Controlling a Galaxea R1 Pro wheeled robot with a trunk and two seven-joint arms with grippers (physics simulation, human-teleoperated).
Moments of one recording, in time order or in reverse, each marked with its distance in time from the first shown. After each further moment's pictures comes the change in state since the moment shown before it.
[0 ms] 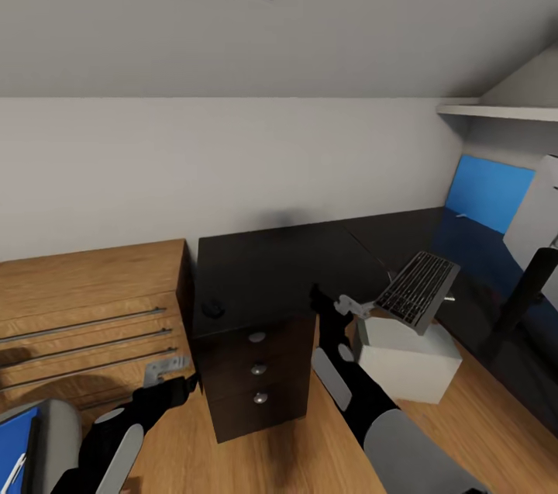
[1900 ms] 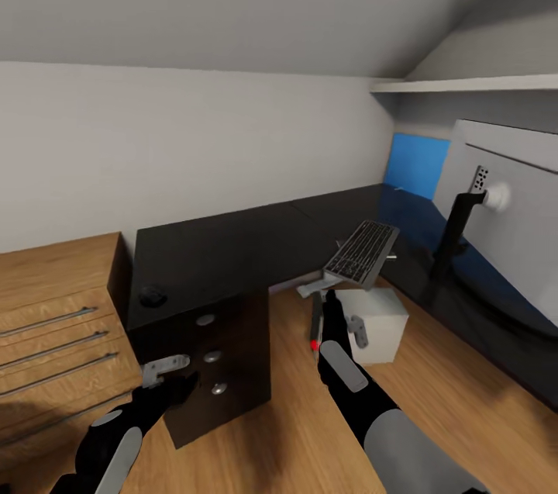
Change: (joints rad) left arm 0.020 -0.002 -0.003 -0.045 -0.002 0.000 0.002; right arm 0.000 0.000 -0.012 0.007 -0.781 -0.115 0.196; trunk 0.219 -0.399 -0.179
